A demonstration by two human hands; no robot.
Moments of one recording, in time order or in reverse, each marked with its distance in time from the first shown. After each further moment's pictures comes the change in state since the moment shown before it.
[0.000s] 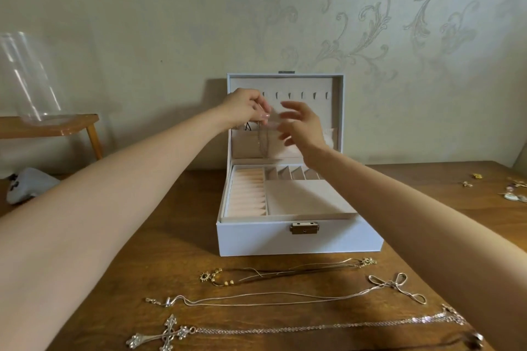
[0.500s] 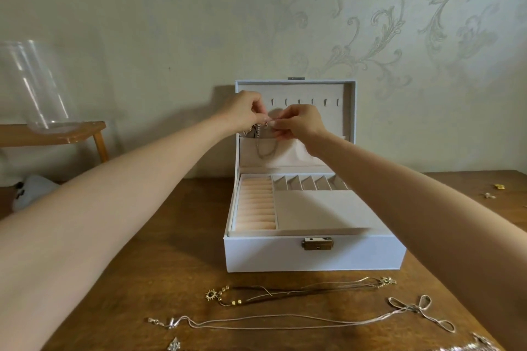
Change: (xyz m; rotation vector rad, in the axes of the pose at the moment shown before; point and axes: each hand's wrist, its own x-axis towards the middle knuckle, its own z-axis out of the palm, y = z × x) left_hand 0.017 -0.017 -0.006 0.211 0.165 0.038; right_hand 0.036 -0.010 0.012 -0.071 -0.102 -0.045
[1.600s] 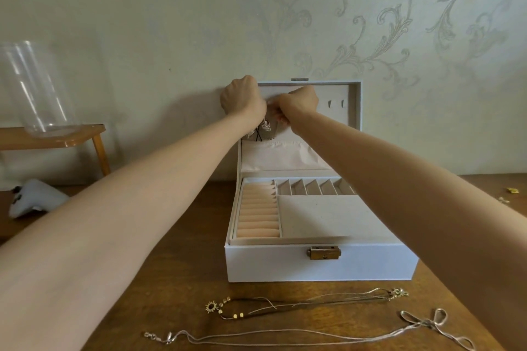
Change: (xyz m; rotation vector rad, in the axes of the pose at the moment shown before) left_hand 0.013 0.030 0.006 0.474 0.375 -0.290; right_hand 0.039 -0.024 0.025 -0.151 0.338 0.125
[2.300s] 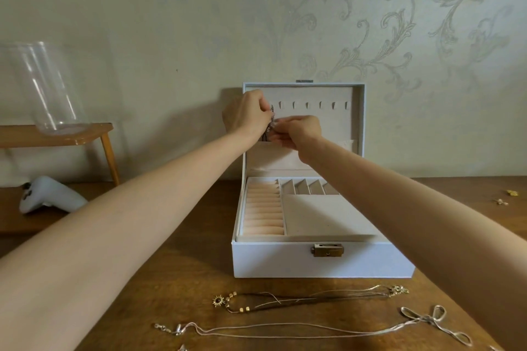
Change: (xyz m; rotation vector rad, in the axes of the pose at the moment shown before) left_hand -0.024 -0.019 0.006 -0.344 0.011 0.060; right_hand -0.034 0.030 -0.009 0.350 -0.236 0.145
